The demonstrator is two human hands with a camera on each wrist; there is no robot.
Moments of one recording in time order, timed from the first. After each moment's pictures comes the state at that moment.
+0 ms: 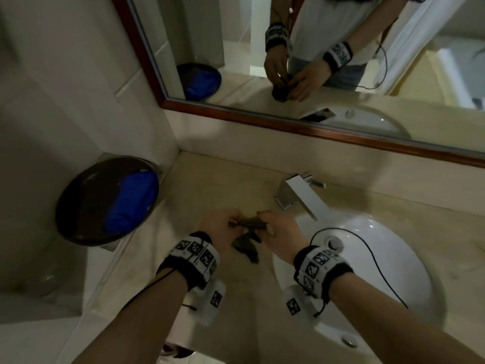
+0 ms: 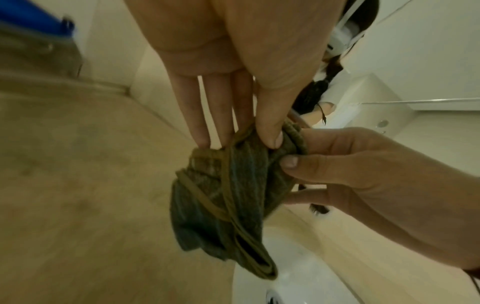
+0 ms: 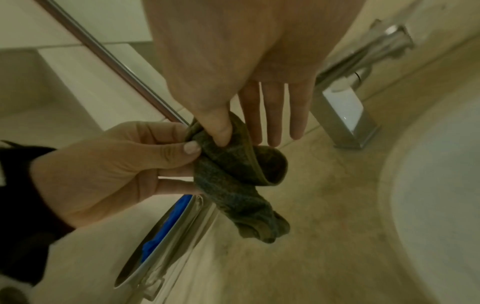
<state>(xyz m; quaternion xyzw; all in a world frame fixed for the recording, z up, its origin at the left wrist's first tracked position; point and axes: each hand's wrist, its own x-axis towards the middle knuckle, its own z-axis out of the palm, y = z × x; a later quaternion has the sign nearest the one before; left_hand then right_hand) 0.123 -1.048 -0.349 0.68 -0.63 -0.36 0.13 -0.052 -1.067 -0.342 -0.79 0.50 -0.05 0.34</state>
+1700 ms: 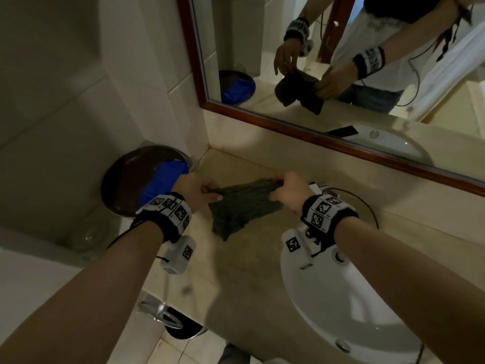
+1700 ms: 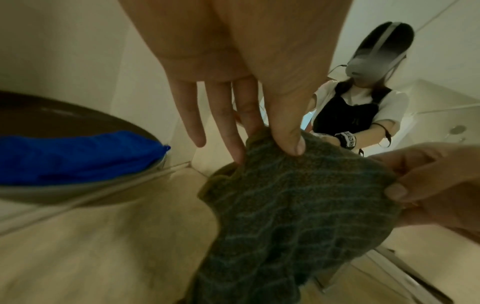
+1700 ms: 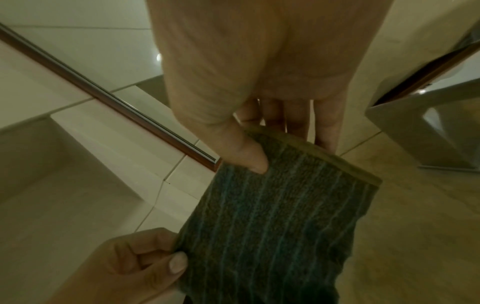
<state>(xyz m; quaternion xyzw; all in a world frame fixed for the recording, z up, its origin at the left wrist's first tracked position) 0.206 -1.036 -0.278 0.76 -0.59 -0.23 0.11 -0.026 -1.122 -0.274 -0.72 0.54 -0.06 0.44</state>
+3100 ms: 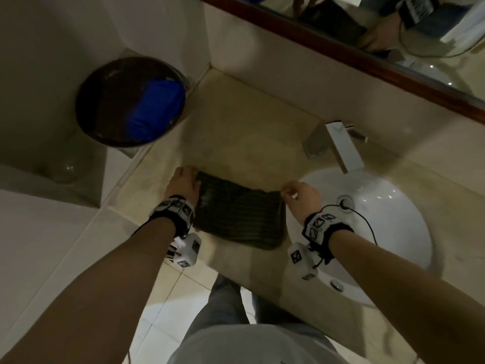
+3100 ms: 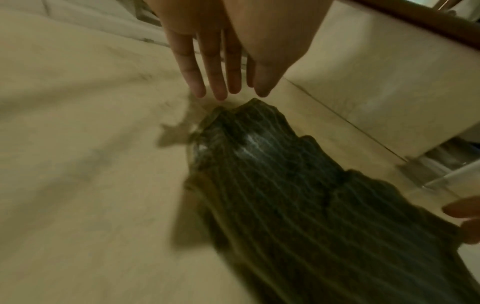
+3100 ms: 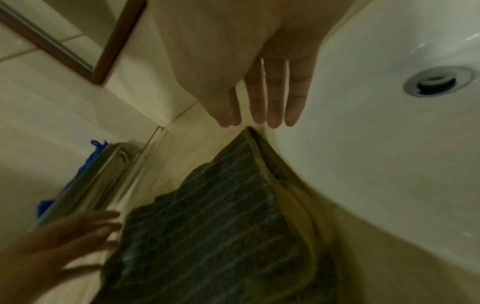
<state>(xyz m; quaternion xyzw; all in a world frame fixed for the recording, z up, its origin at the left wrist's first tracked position) 0.211 -0.950 -0.469 0.85 -0.43 -0.29 0.12 -0.075 -1.049 -0.454 -0.74 0.60 0.00 0.32</state>
